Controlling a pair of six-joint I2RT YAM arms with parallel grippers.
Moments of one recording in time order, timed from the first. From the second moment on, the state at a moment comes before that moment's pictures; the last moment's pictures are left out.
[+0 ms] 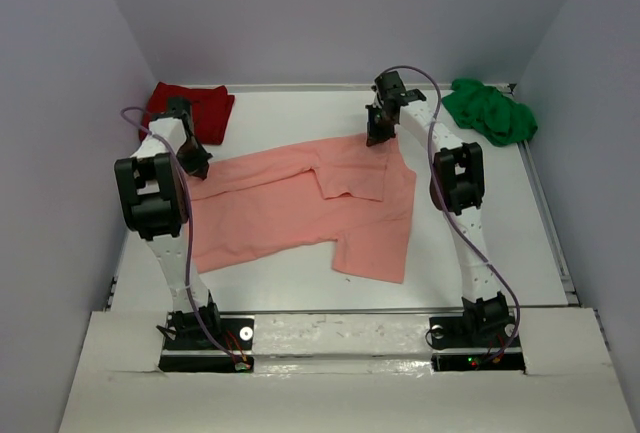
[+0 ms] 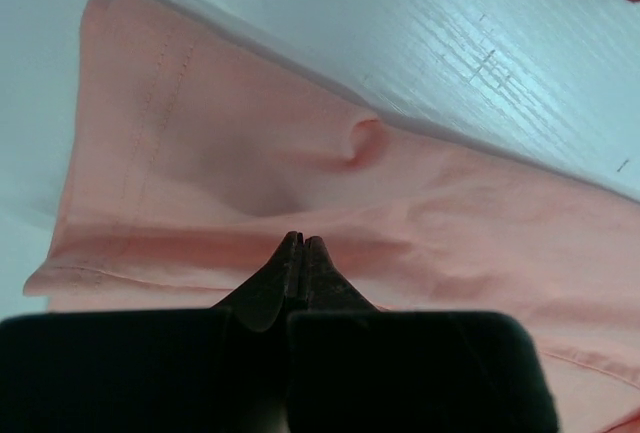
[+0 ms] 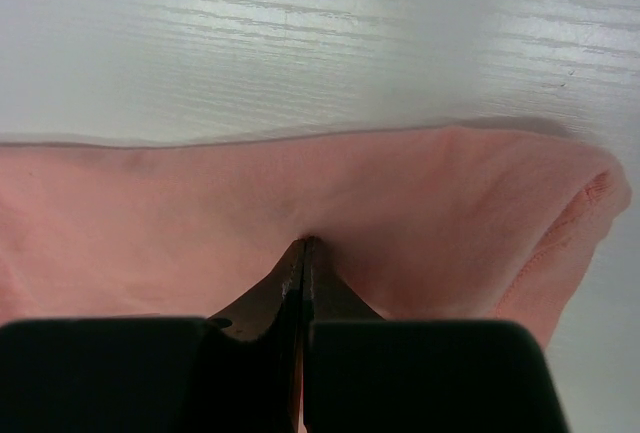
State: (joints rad) left arm 0.15 2.04 1.59 -0.82 -0.07 -0.51; right arm 0.30 2.55 2.34 -0.83 -0.15 0.29
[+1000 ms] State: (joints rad) left arm 0.11 2.30 1.92 -0.90 -0.09 -0.49; right arm 0.24 2.50 2.23 -0.78 -0.14 0.33
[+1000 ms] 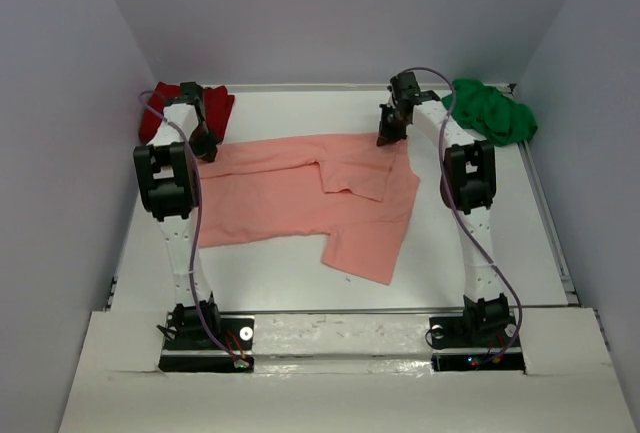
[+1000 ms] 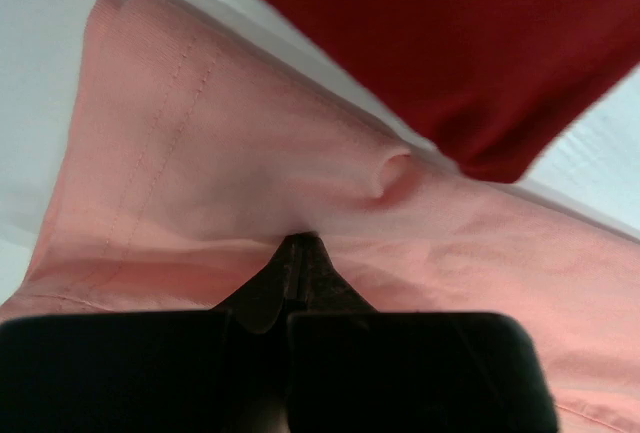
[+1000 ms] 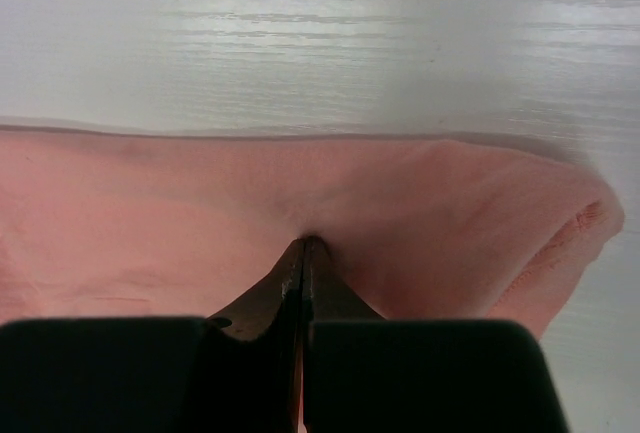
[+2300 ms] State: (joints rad) left arm -0.13 2.48 2.24 -0.94 -0.02 -0.55; right arm 0.01 2.45 2.16 -0.79 -0.04 0.29
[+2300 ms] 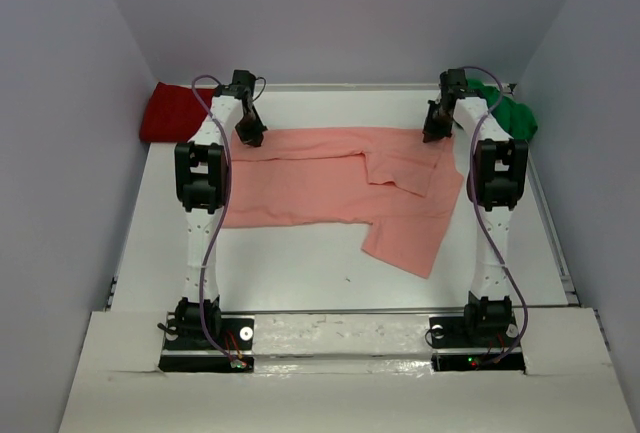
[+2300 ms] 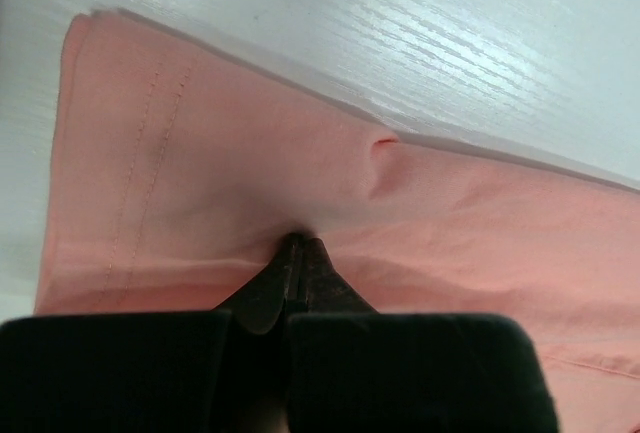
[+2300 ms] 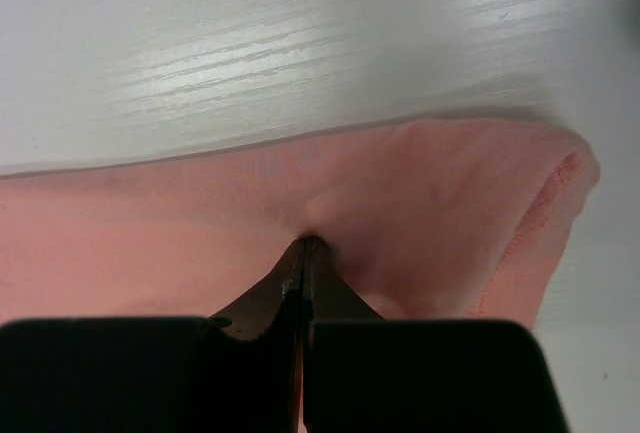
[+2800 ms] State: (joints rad) left arm -0.13 2.49 2.33 -0.94 0.03 -0.56; right arm 0.00 2.45 2.24 -0.86 0.00 0.28
